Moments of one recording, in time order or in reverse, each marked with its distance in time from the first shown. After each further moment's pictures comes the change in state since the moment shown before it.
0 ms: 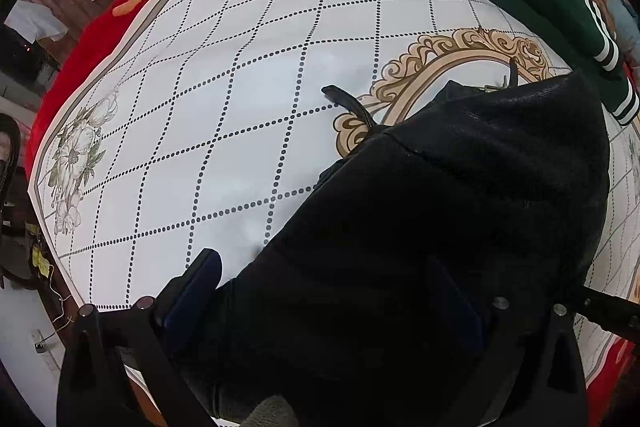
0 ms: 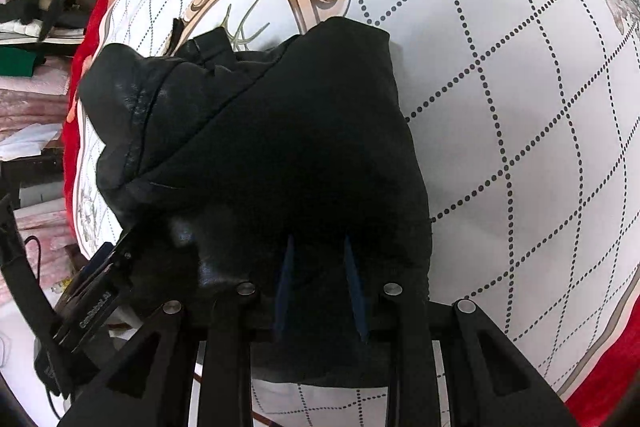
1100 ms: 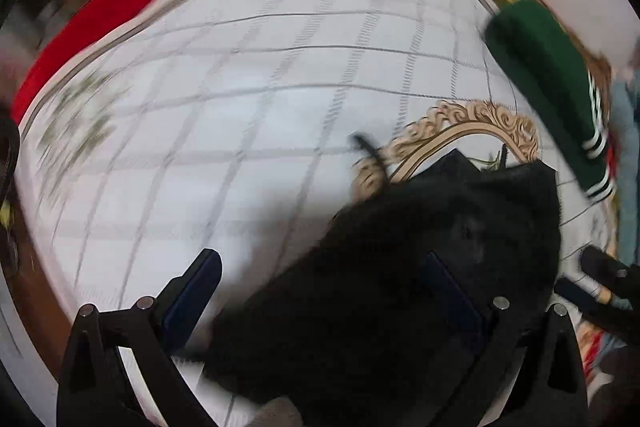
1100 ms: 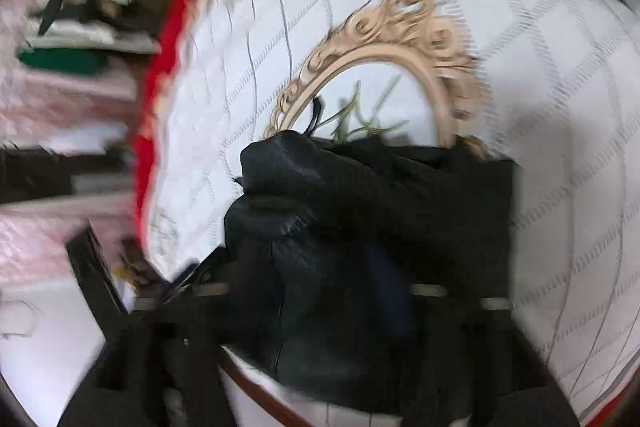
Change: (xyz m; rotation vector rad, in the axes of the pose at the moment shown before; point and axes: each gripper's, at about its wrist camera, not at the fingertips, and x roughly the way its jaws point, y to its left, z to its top) left arm -0.030 0.066 0.002 -0.262 -0.024 -0.160; right arm -0.037 0.040 0.032 -0.051 -0.081 0.264
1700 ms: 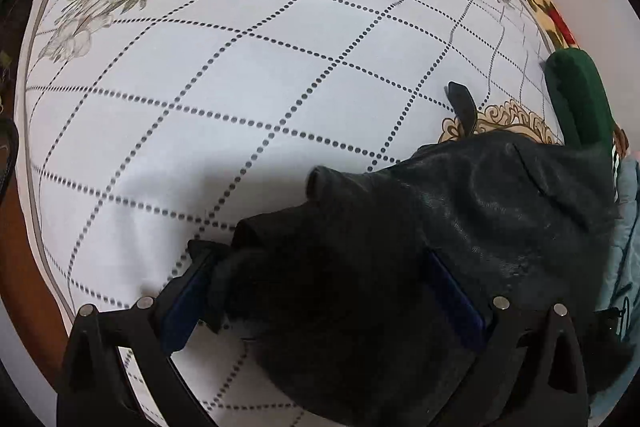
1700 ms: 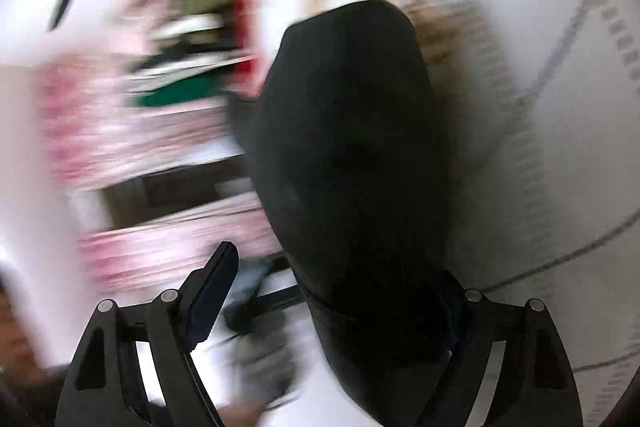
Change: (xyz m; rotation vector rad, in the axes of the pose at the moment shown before) left arm 0.041 0.045 -0.038 -0.236 0.066 -0.061; right arm 0.064 -0.118 -0.030 0.169 0.175 0.759
